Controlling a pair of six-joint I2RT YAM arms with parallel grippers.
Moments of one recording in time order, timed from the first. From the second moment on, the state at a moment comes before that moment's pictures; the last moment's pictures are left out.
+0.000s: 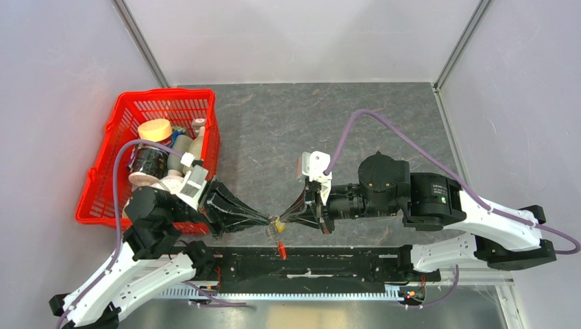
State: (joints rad) left arm -0.84 0.51 0.84 0.04 0.79 -0.51; right arm 1.42 1.17 1.63 -0.66 -0.11 0.06
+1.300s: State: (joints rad) left arm -0.84 0.49 0.78 0.23 0.82 -0.58; right arm 1.40 1.11 1.50 -0.57 -0.17 0.13
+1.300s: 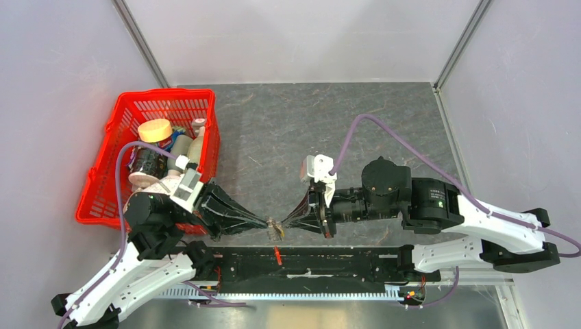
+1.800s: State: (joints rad) left arm -0.84 0.49 0.78 0.27 0.80 -0.59; right arm 1.40 1.06 1.49 -0.56 -0.20 0.12
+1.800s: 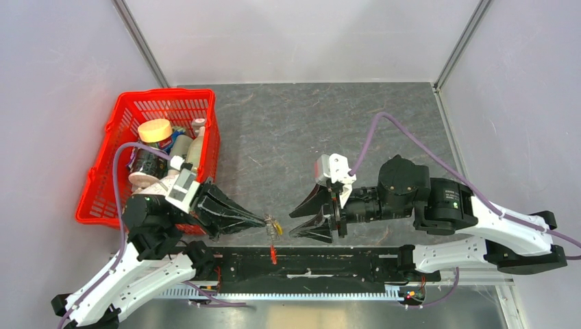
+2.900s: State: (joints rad) left arm -0.84 0.47 0.75 0.35 0.79 -0.65; right arm 1.39 1.26 1.74 -0.70 -0.30 -0.10
